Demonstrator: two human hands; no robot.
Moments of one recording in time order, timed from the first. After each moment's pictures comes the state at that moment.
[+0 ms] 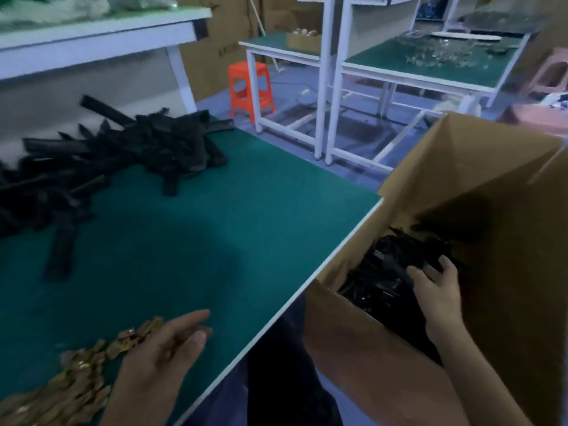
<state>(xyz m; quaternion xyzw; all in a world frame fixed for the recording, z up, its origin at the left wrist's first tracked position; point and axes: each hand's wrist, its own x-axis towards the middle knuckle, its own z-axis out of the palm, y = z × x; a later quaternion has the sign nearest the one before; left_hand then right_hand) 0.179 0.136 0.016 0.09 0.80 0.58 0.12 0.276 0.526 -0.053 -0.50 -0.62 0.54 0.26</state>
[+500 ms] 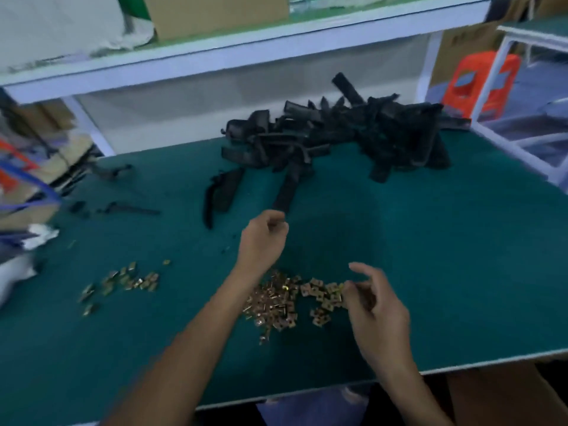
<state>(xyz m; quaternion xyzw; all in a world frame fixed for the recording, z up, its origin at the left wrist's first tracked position) 0.045 0.015 0.001 -0.10 0.89 0.43 -0.08 0.152 0.224 -0.030 0.00 -0.80 0.59 0.06</state>
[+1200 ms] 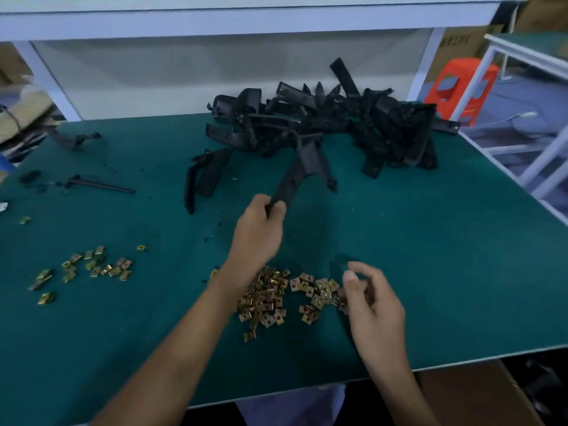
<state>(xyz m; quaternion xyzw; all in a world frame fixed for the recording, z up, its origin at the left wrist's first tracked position) 0.059 0.026 0.022 -0.11 0.85 0.51 -0.04 0.146 0.222 -0.032 -0.04 -0.79 0.61 0.09</state>
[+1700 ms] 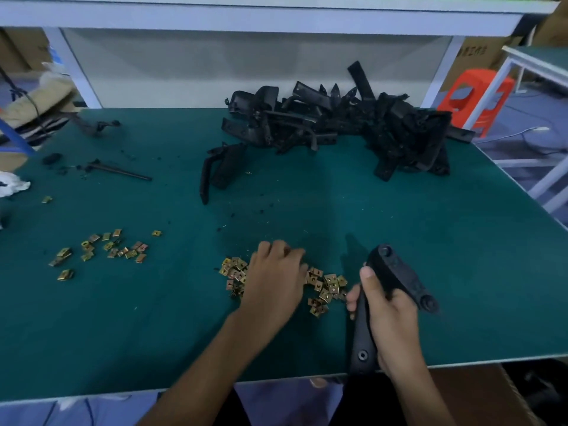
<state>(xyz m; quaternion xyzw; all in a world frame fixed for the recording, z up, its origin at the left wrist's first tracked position) 0.133 0.045 -0.019 0.01 0.98 0.19 -0.09 0.146 0.227 -0.031 -0.10 -0.71 0.69 0.01</state>
